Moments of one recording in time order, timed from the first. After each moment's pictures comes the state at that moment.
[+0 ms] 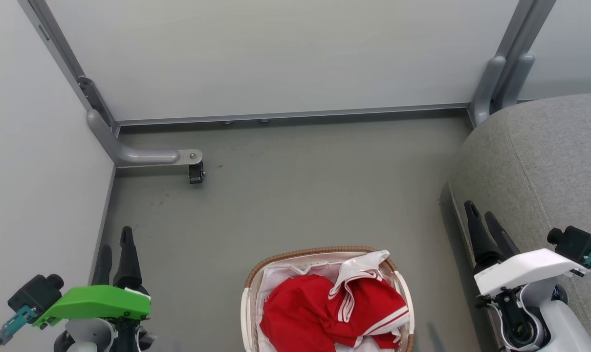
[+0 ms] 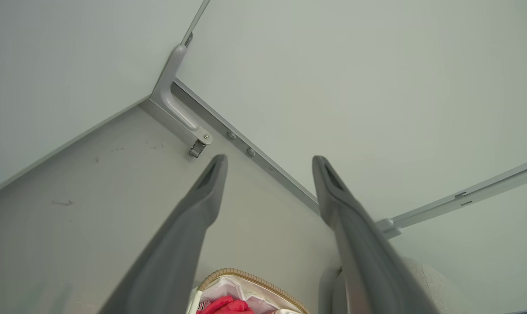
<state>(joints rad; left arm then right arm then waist) -0.13 0.05 0.07 0.37 -0.85 -0.13 -0.08 -0.18 -0.12 0.04 0.31 0.88 0.13 -0.08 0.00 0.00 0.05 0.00</state>
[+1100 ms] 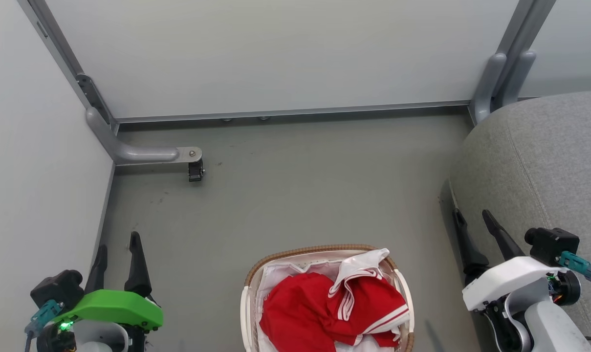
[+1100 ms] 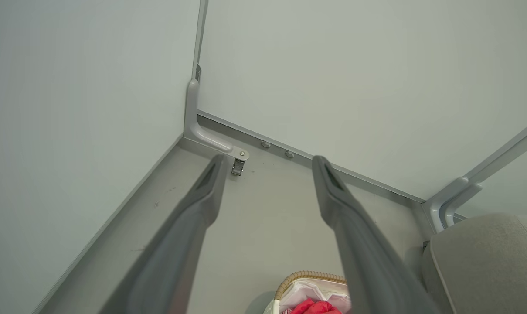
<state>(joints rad) -0.13 0.05 0.07 0.41 -0.46 -0.13 -0.17 -0.18 -0.14 0.08 0.35 0.50 0.13 -0.17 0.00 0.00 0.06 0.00</state>
